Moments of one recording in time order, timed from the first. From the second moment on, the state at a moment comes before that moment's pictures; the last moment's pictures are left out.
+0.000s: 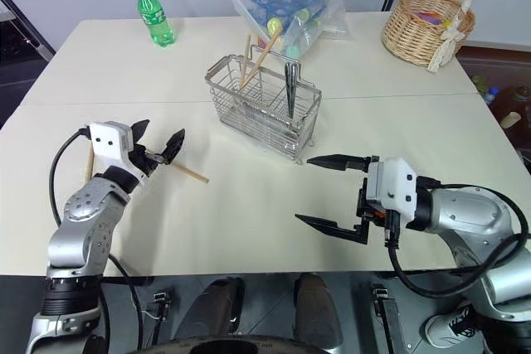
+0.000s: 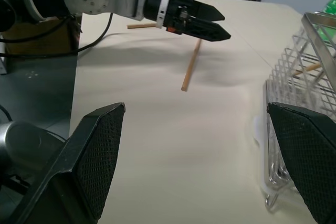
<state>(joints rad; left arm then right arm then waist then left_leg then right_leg) -0.16 0.34 0.18 -0.21 -0.31 0.31 -0.27 -0.02 -0.79 -0.20 -0.59 0.59 0.28 1.09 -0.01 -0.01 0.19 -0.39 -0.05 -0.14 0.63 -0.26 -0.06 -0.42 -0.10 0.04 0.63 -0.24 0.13</state>
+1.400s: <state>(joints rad) -0.46 -0.09 0.35 -0.27 -0.03 1.04 0.42 -0.15 -0.76 -0.19 -0.42 0.68 0.49 0.93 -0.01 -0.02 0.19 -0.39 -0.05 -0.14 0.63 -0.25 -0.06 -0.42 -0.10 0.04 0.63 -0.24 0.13</state>
